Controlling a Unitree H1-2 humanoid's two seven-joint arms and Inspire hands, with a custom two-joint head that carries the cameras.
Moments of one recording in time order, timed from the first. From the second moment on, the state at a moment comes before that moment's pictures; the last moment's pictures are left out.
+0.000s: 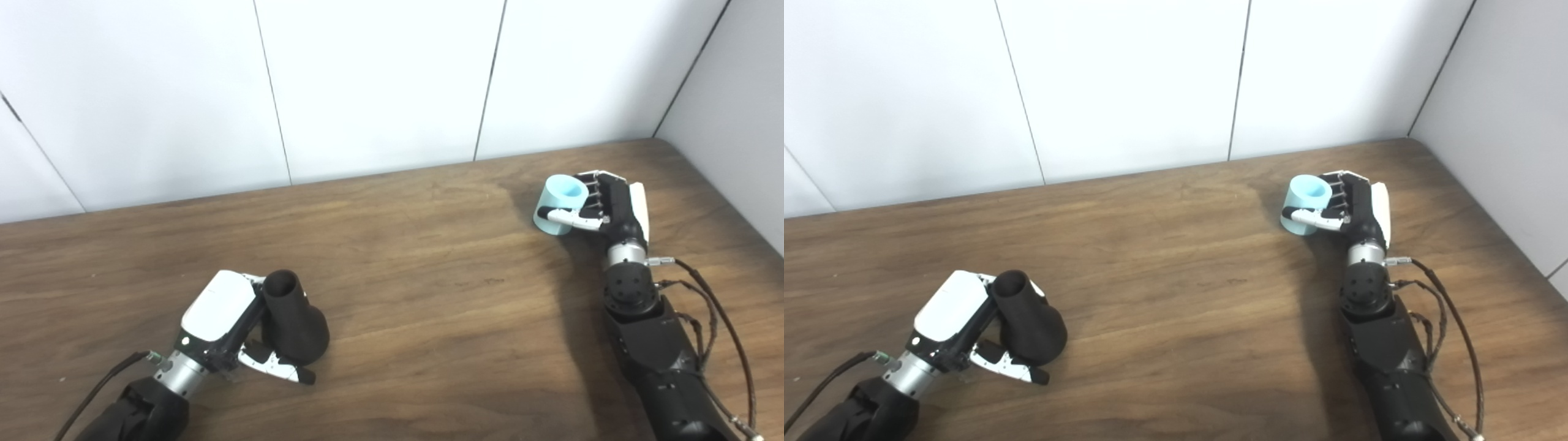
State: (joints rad) left arm -0.38 0.47 -0.58 0.35 0.74 -0.46 0.29; right arm -0.35 -0.35 -0.22 0.42 -0.20 0.02 -0.32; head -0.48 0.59
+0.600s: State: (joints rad) left arm -0.37 0.42 -0.55 0.32 0.80 -0.41 0.27; right arm -0.25 -0.33 -0.22 -0.13 -0.12 0.22 -0.15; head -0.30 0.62
